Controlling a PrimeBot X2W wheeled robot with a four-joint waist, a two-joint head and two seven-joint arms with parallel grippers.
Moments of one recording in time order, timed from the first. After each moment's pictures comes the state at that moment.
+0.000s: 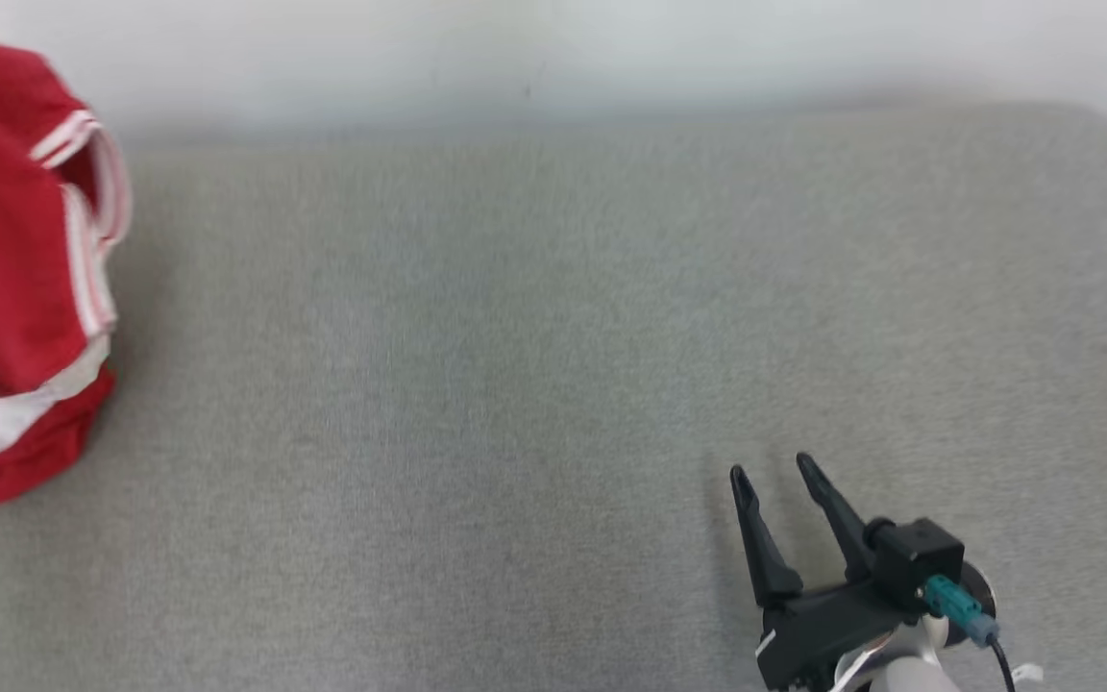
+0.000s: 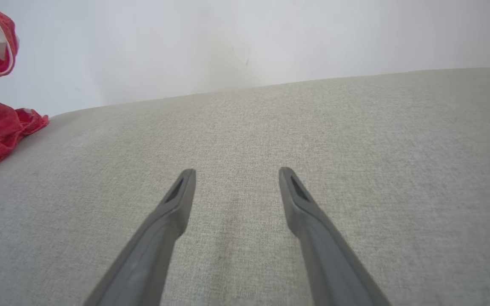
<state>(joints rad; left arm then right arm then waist) -0.94 0.46 0.13 0.34 -0.65 -0.05 0.49 -0.24 -0.05 0.21 0.45 0.22 0.13 -0.26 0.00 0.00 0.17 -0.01</state>
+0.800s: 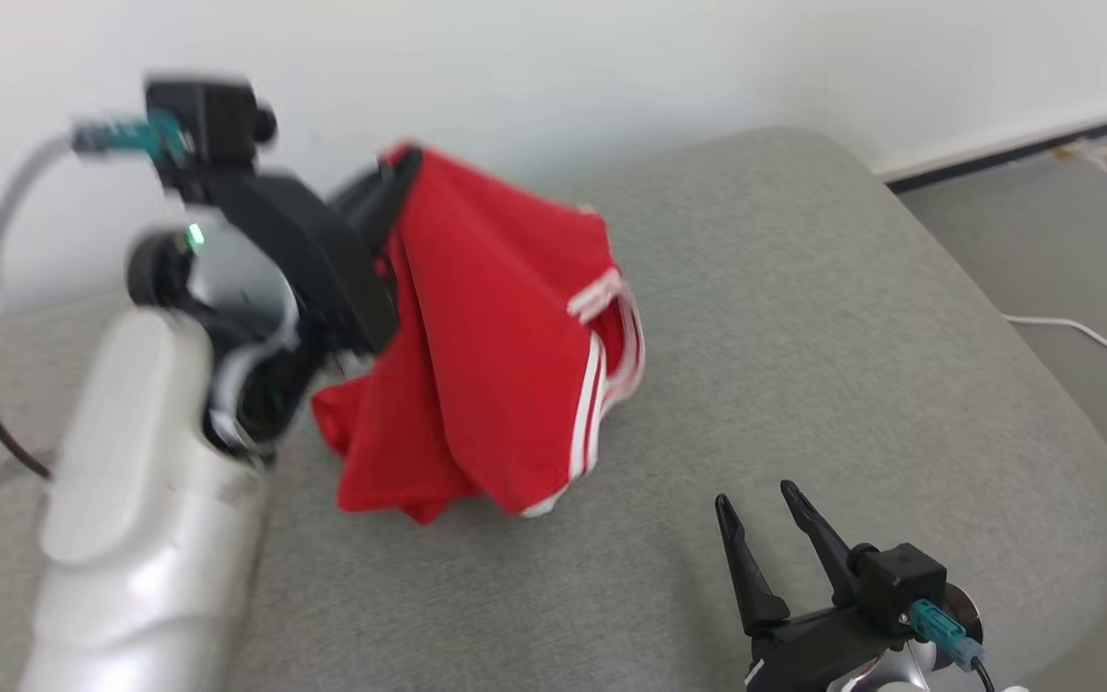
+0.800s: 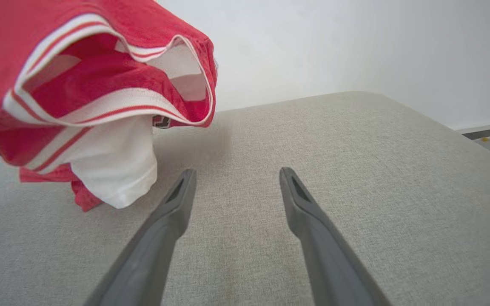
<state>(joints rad) -0.84 0.13 -0.21 0.30 -0.65 -0.10 0.48 -0.19 -0.05 0.24 0.44 0.22 0.13 -0.26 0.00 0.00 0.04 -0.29</state>
